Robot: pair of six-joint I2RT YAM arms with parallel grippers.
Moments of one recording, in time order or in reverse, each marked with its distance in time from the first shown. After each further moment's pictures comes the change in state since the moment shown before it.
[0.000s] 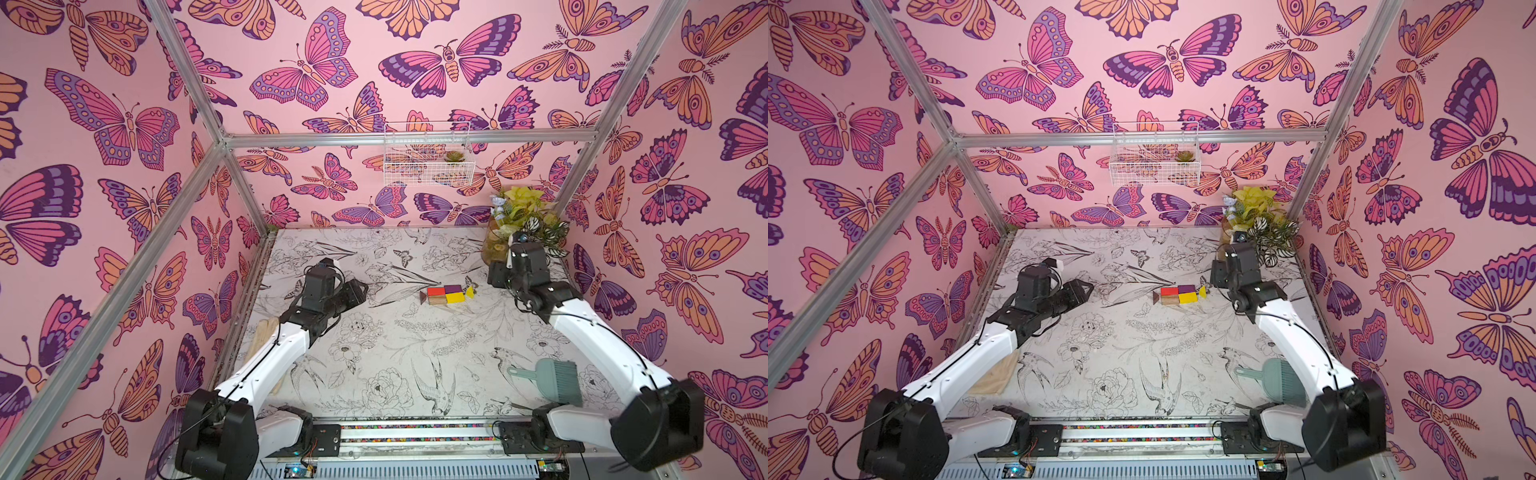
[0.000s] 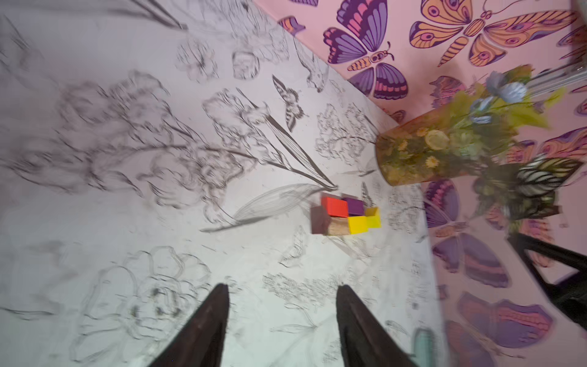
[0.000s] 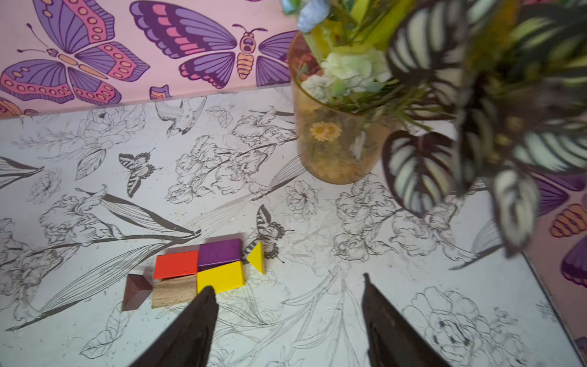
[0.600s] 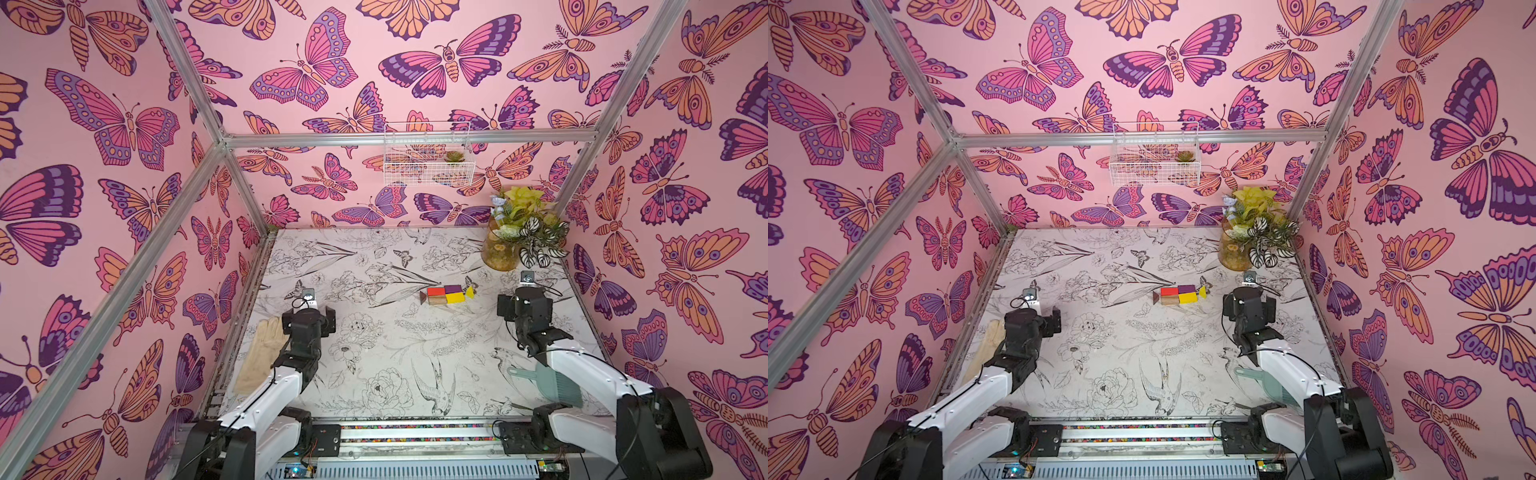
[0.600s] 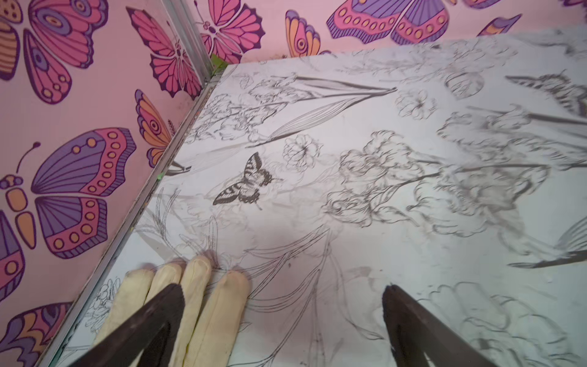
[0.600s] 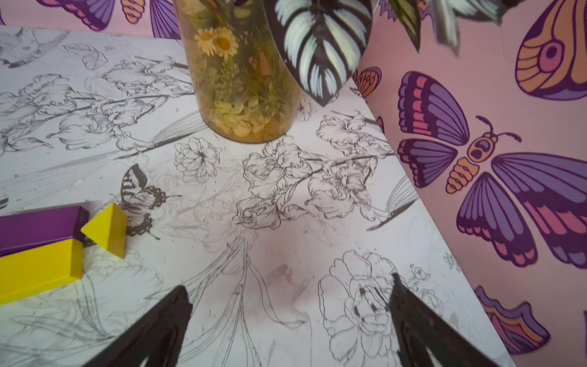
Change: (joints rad) left arm 0.129 -0.132 -0.521 0.493 -0.548 0.655; right arm -0.053 -0.016 -0.529 0.599 0.202 -0.212
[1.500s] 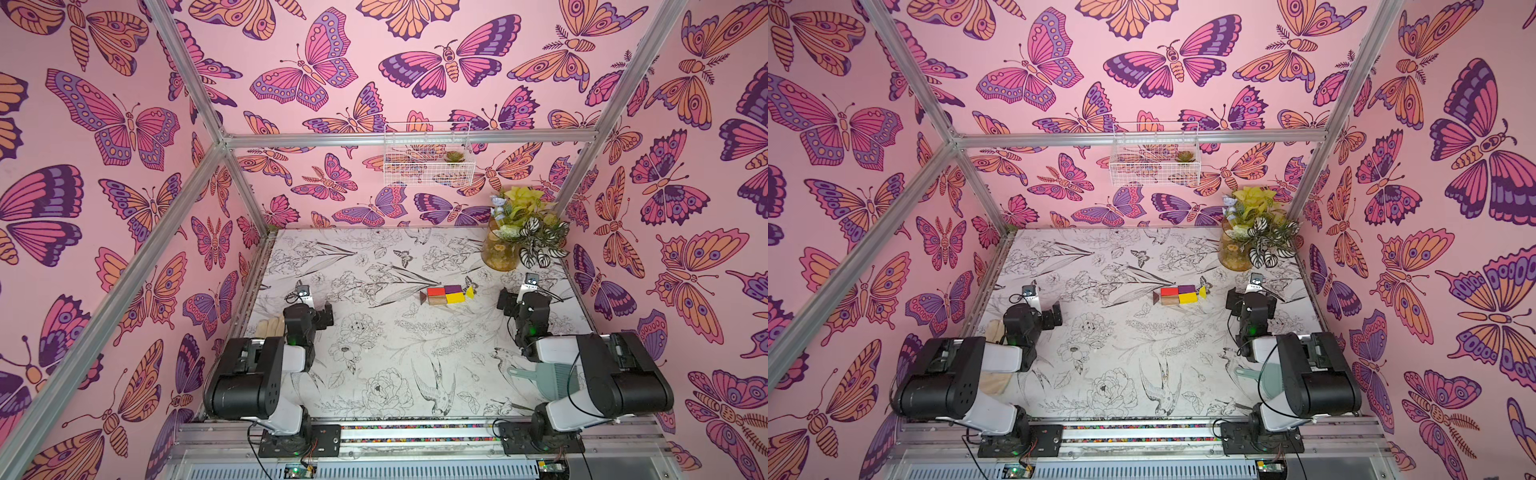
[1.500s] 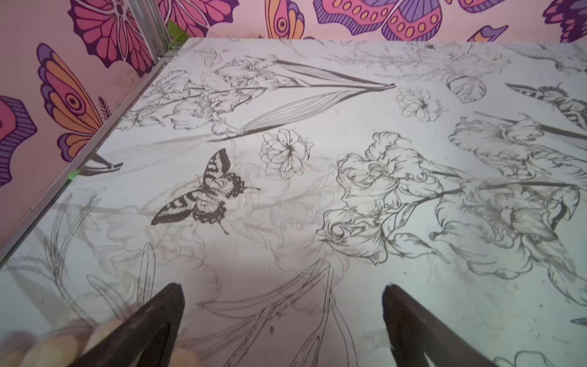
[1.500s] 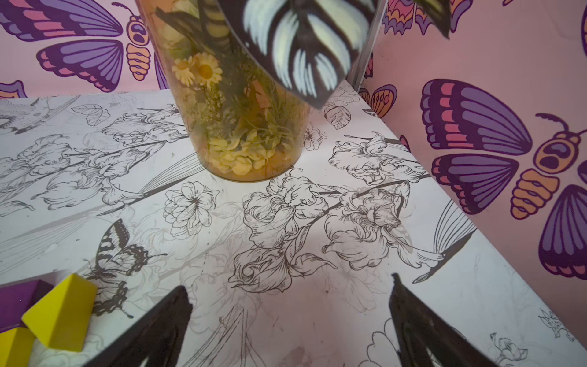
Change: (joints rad) left arm 0.164 0.497 0.061 0.501 0.305 -0.023; right arm -0.138 0.319 -0.077 0.580 -0.167 -0.006
